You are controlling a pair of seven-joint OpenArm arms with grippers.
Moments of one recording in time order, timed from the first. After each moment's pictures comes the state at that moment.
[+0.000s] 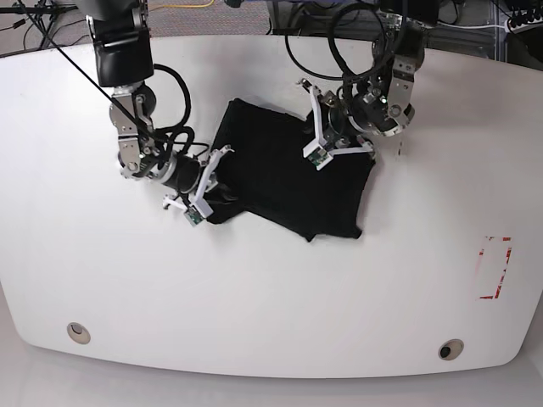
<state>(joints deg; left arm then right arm) 5.0 -5.2 10.9 95.6 -8.9 -33.5 56.4 7.1 15.6 -6.7 70.2 18.7 40.5 -25.0</state>
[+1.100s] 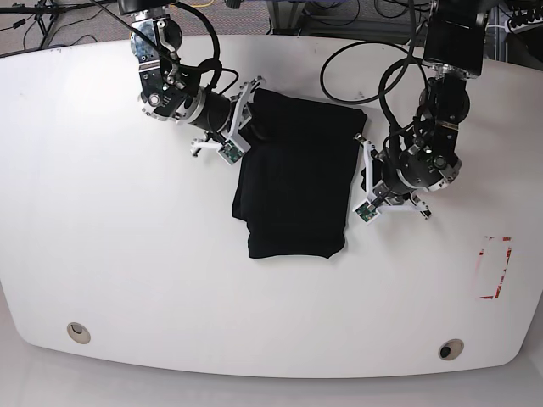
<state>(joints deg) -6.5 -16.8 9.6 99.0 -8.1 -33.4 62.2 -12.2 8.6 -6.7 97.8 17.0 39.9 -37.4</state>
